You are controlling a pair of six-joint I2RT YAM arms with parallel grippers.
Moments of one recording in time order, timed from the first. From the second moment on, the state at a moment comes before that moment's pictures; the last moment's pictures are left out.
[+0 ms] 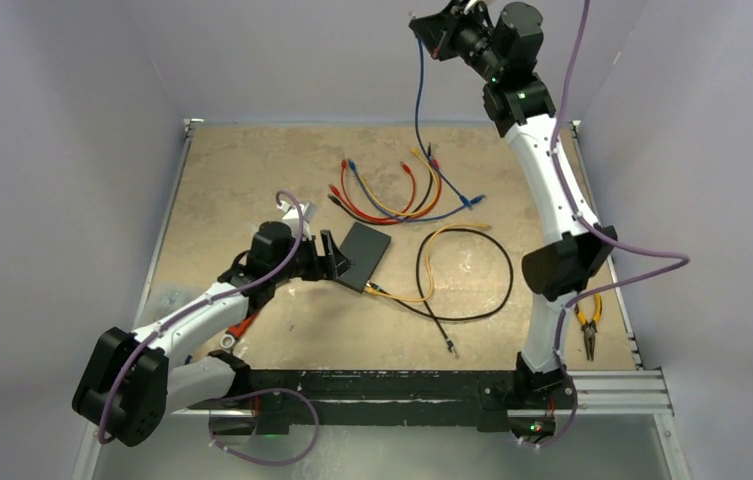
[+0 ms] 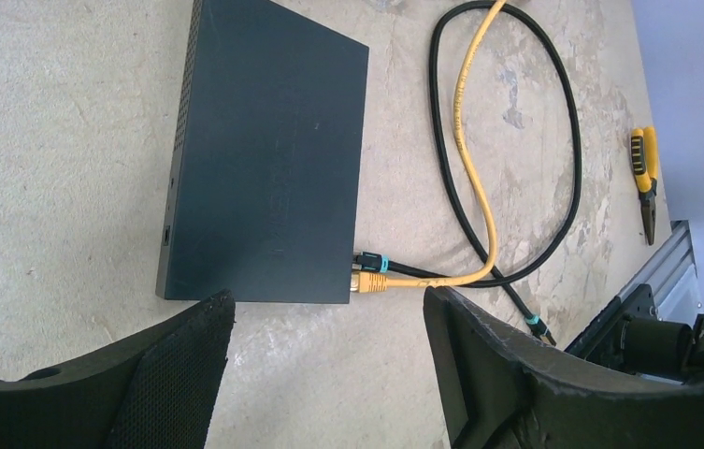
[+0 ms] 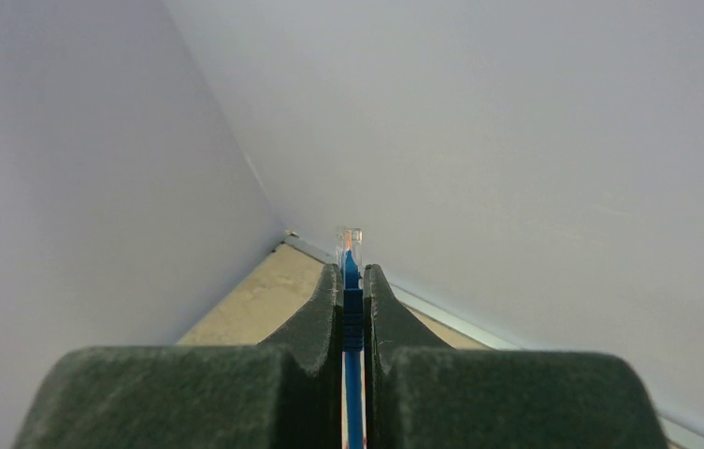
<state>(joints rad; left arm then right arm) -0.46 1.13 0.51 0.09 0.27 -0.56 0.31 1.94 2.29 -0.16 -0.33 0.33</state>
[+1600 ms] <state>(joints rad) -0.46 1.09 0.43 0.12 0.33 -0.62 0.34 2.37 2.14 0.05 -0.68 0.59</state>
